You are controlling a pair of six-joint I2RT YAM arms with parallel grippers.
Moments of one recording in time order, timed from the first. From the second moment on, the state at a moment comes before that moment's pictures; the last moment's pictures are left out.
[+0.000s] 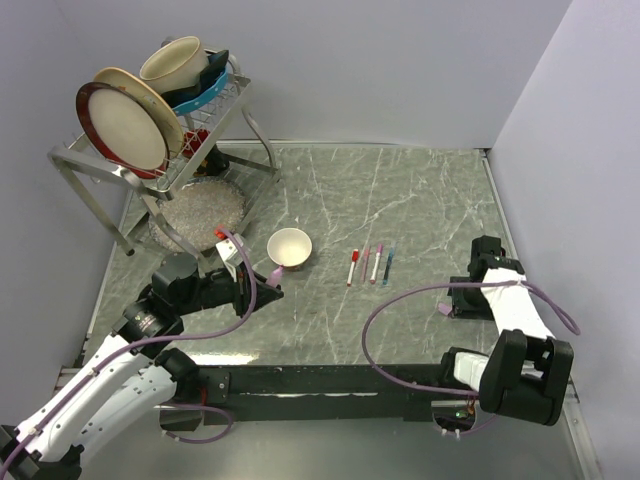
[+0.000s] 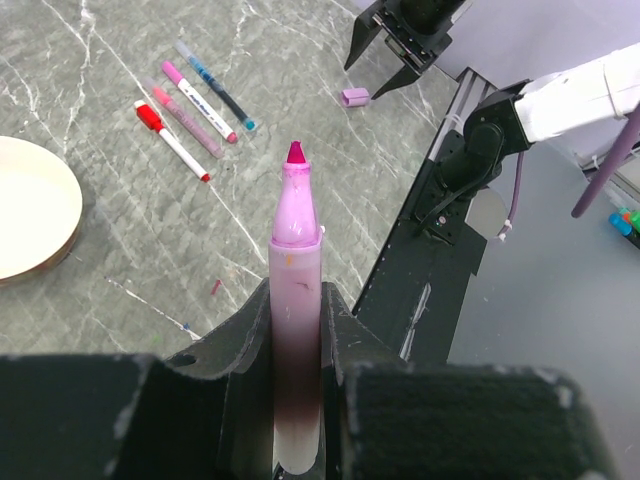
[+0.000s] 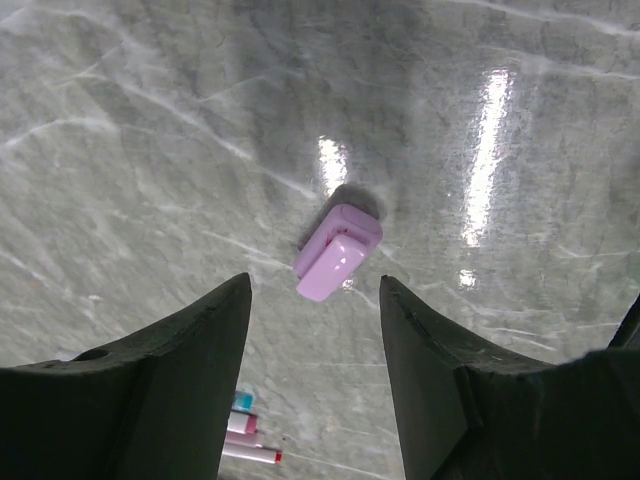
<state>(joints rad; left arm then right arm) -0.63 0.59 0.63 -0.28 0.54 -0.28 -0.24 1.14 0.65 -0.92 0.15 1.45</state>
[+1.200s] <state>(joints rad) -0.63 0.60 0.63 -0.27 0.53 -0.31 -0.24 0.93 0.53 -0.65 0.11 0.99</state>
